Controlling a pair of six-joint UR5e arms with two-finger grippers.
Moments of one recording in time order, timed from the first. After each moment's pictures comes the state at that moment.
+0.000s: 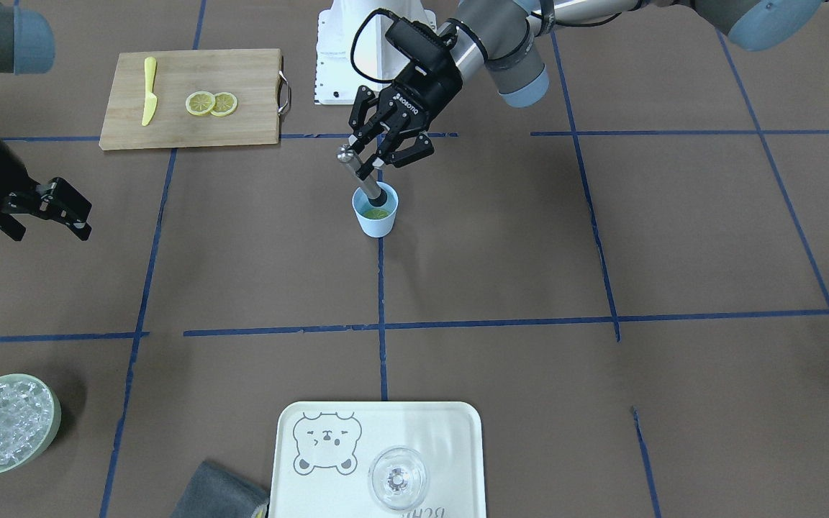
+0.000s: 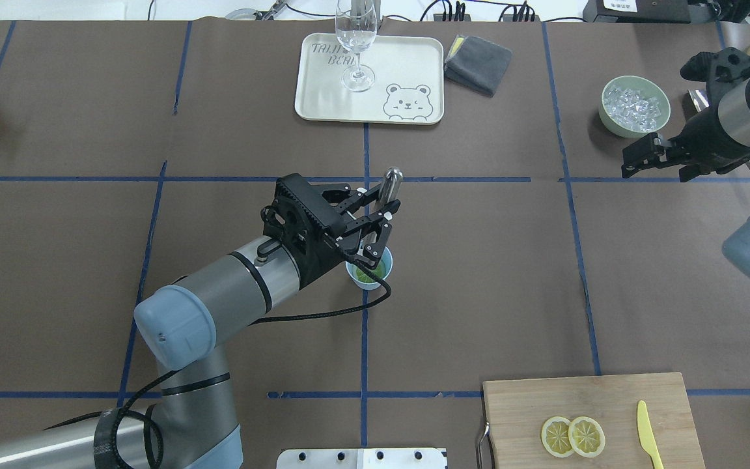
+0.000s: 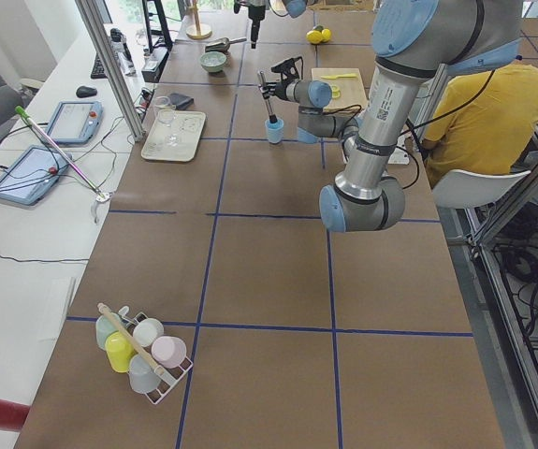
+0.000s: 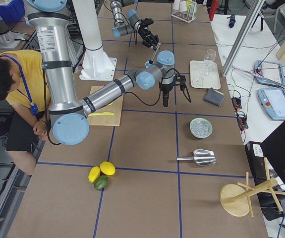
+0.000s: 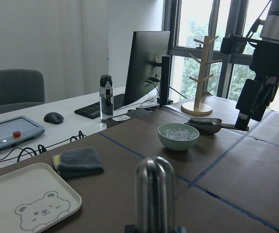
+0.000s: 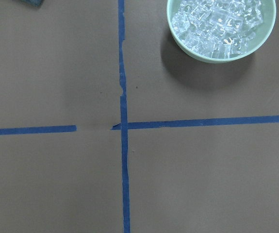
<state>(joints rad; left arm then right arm) -0.32 -2.14 -1.66 -2.74 -1.19 -0.45 1.02 -1.42 1.94 -1.47 2.16 0.85</state>
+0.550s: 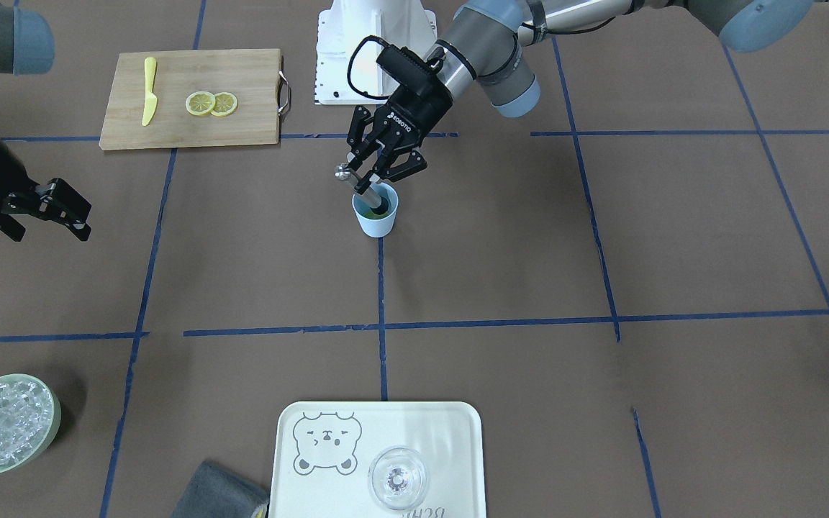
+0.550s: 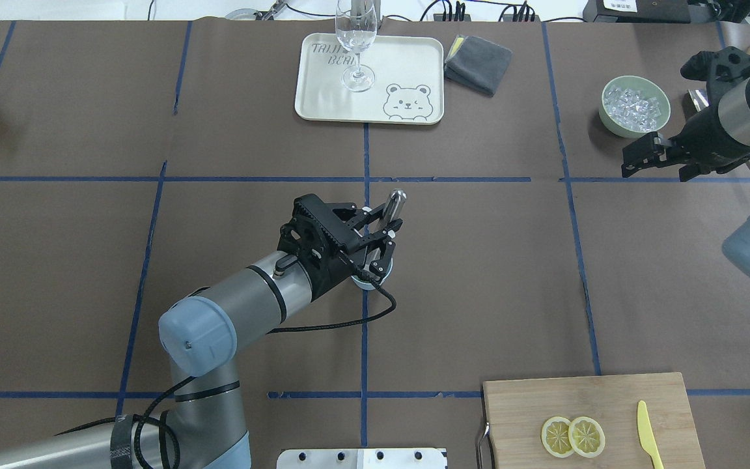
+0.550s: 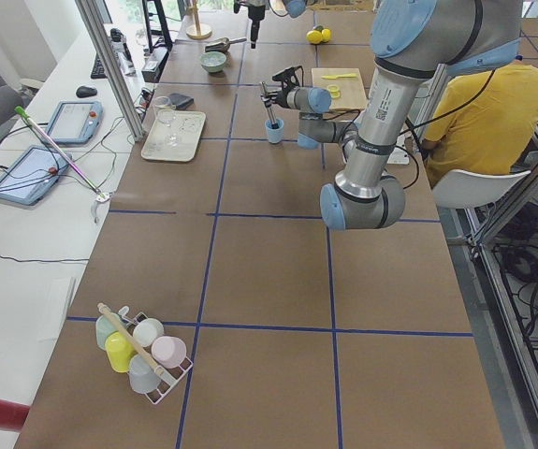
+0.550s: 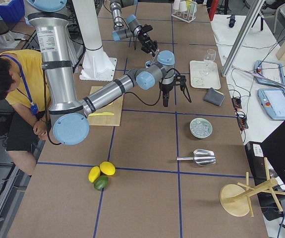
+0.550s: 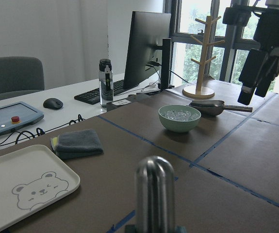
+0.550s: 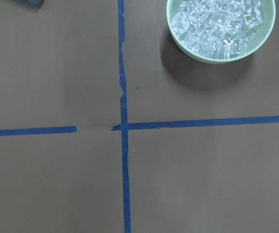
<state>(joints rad) -0.29 -2.15 -1.58 -2.75 -1.19 -0.45 1.02 -1.42 1.94 -1.47 2.16 0.85</state>
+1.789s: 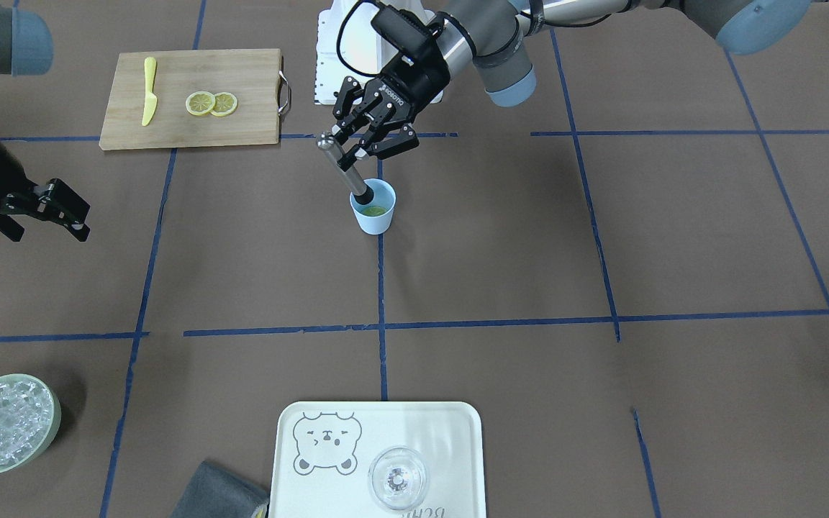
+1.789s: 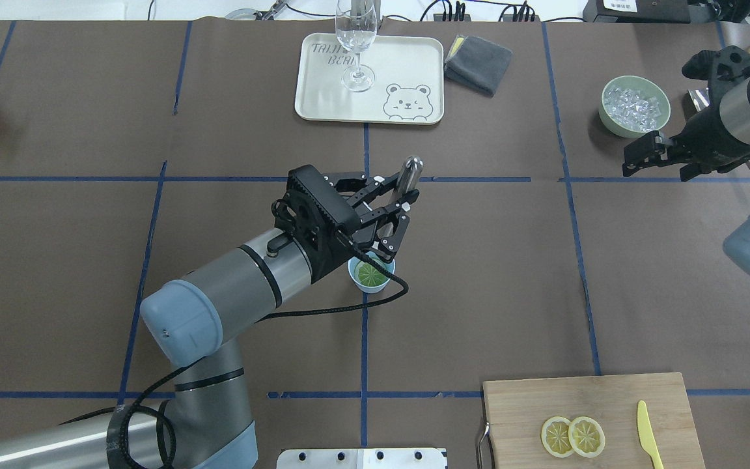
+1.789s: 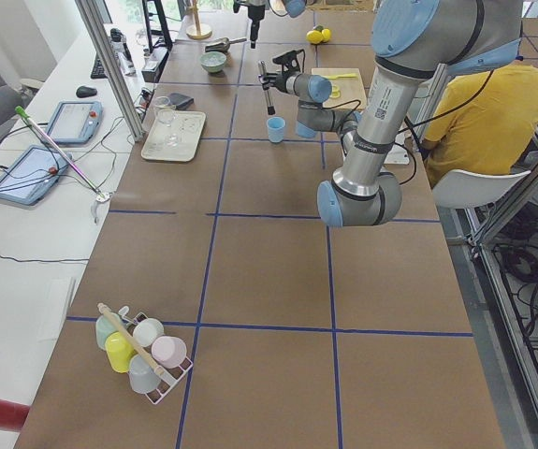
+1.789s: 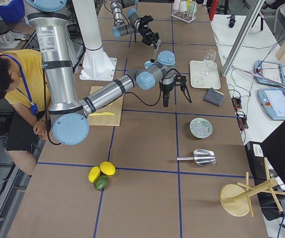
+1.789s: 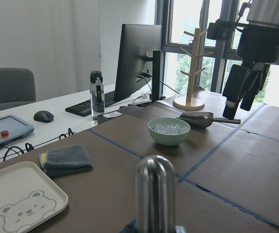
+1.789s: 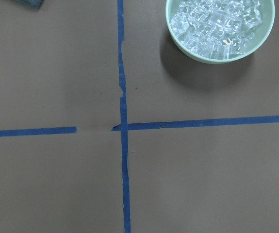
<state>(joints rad) -0.34 -2.19 -1.69 -2.77 -1.19 -0.38 1.03 -1.42 1.94 -1.47 2.17 0.85</state>
